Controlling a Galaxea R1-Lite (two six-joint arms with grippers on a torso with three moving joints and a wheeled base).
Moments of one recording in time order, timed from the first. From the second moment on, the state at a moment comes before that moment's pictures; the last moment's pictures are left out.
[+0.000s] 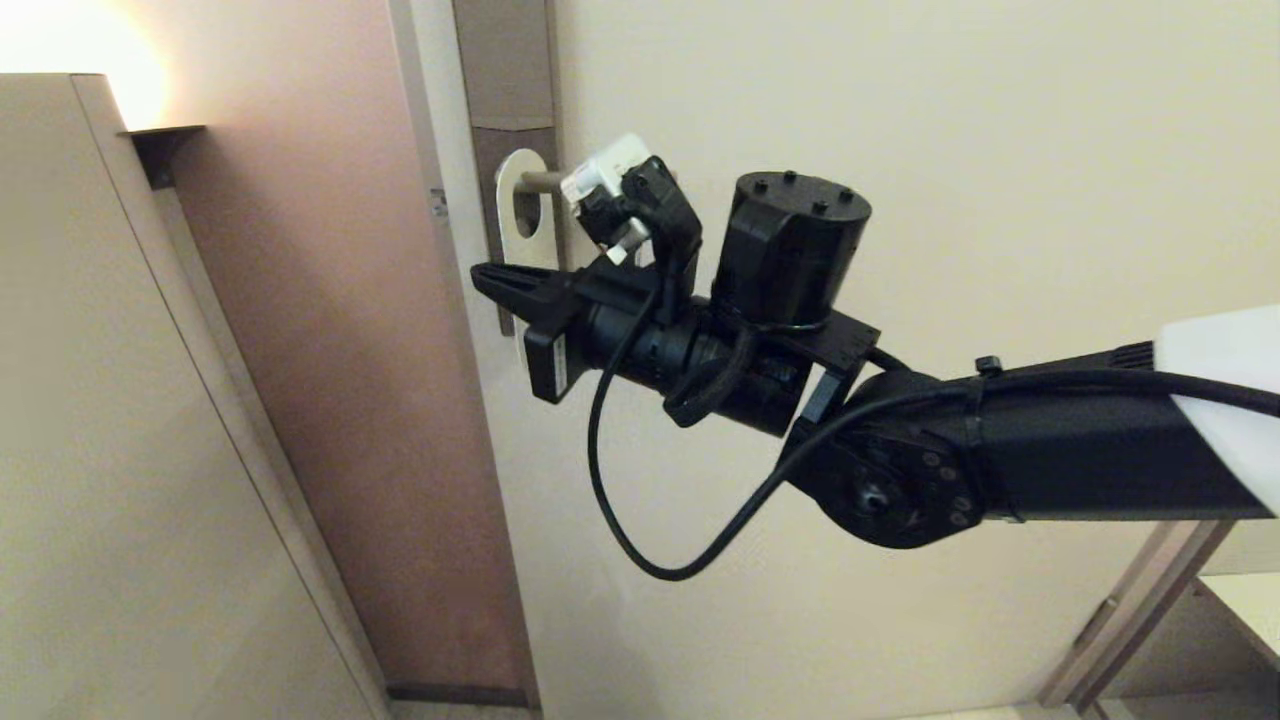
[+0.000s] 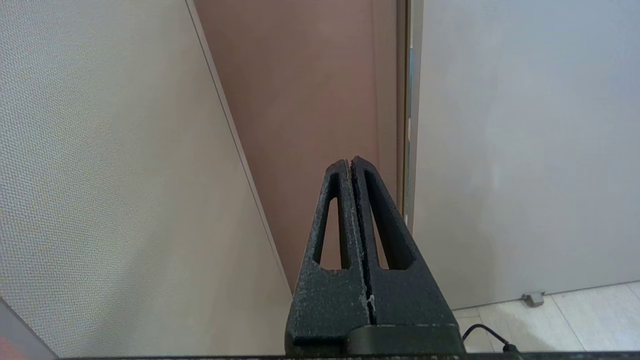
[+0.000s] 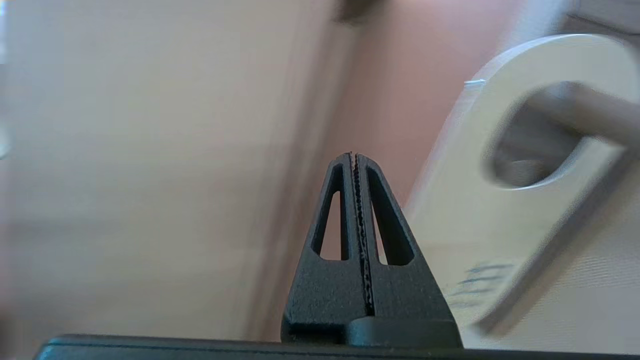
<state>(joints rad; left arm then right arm) 0.00 0.00 0.00 0.03 -0.02 0.11 0.82 2.07 -1.46 -0.78 0.33 -0.14</state>
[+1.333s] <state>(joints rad) 0.00 0.00 0.00 0.03 -0.02 0.11 0.75 2.18 -1.57 -0.68 0.28 -0.17</state>
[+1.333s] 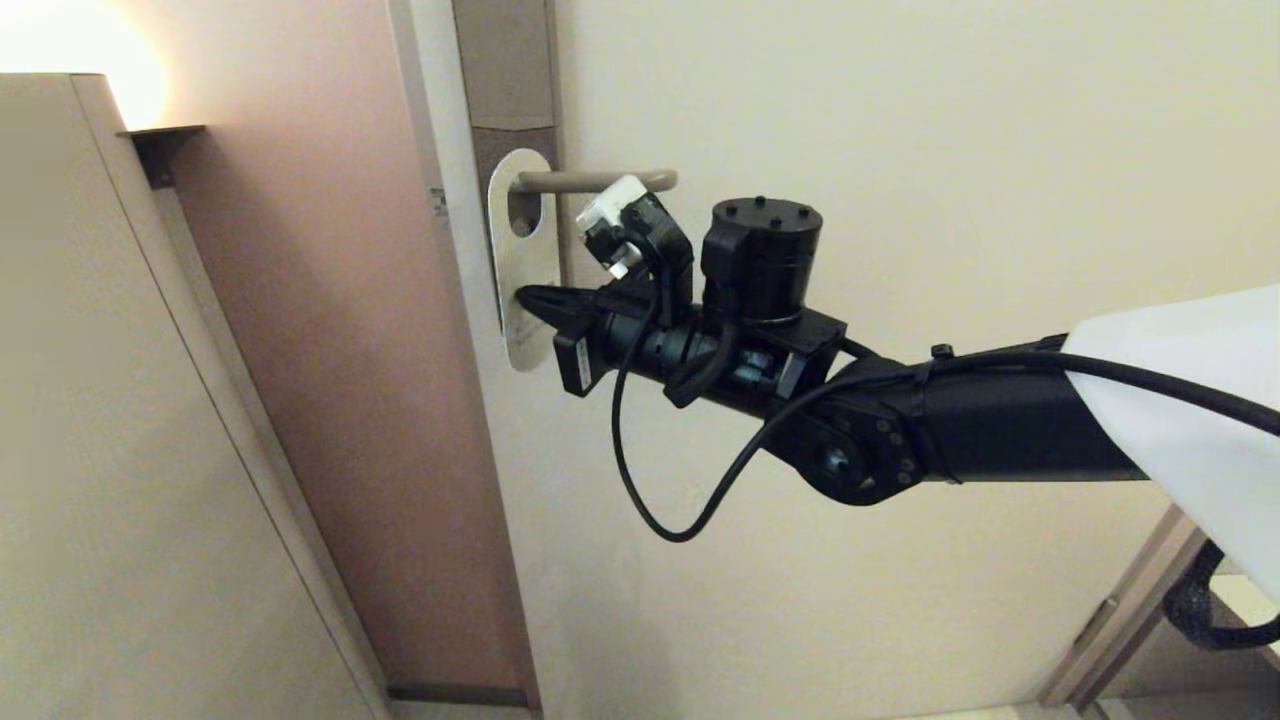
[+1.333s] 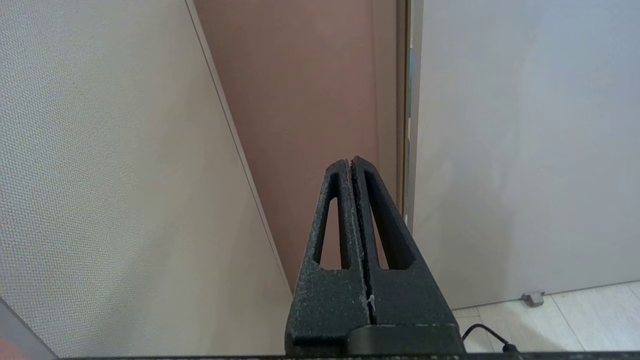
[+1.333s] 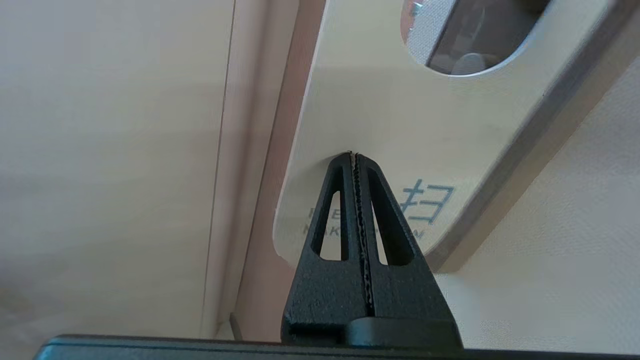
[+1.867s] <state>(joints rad) 0.00 0.00 0.00 0.03 -0.02 0.11 0.75 2.28 -1.72 -0.68 0.21 -0.17</state>
